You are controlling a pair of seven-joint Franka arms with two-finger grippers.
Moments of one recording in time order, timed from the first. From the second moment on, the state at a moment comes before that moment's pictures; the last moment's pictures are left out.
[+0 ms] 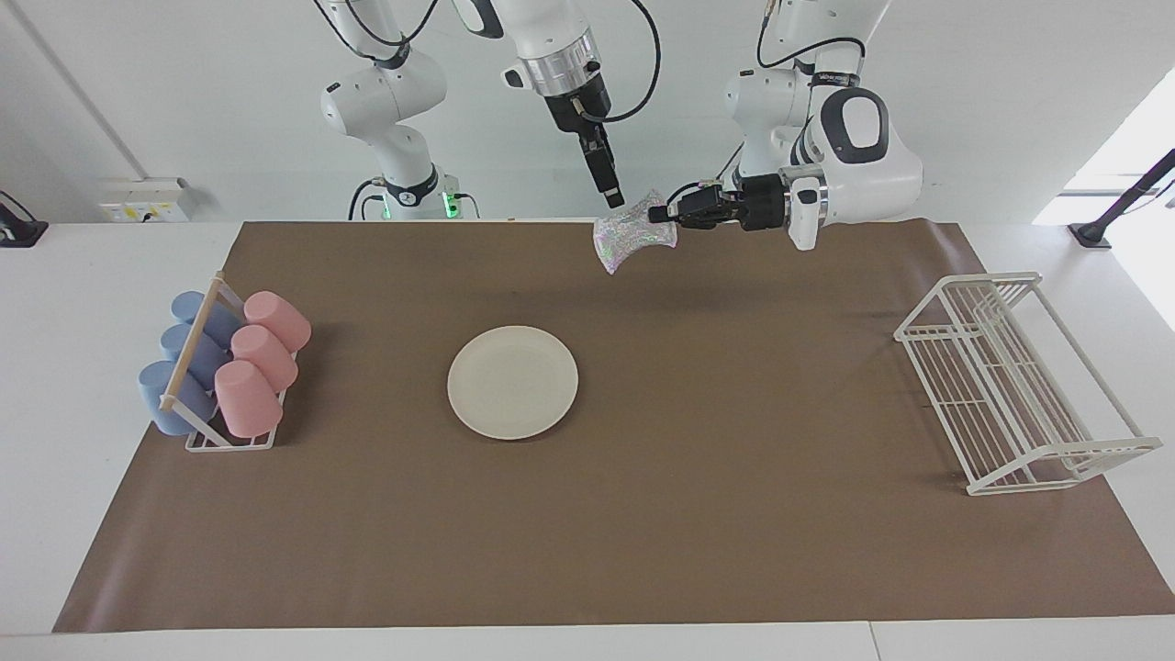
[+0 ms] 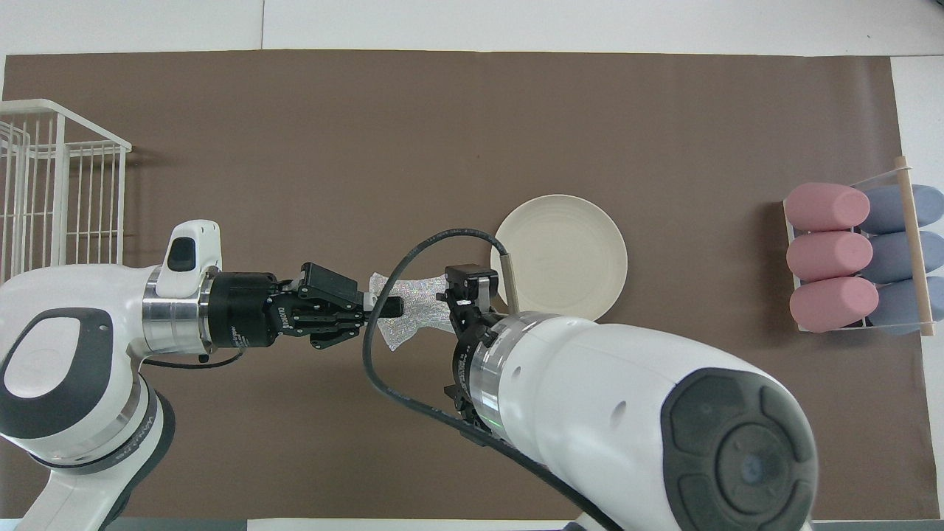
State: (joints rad) left arm -0.19 -0.21 -0.06 -2.30 -1.53 1.80 0.02; right arm 0.59 -0.12 0.09 -1.83 0.24 2.04 2.09
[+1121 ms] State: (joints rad) left arm -0.17 -0.21 -0.04 -2.31 -1.51 1.68 0.22; right arm 0.61 -0.11 0.09 -1.90 0.24 2.17 2.09
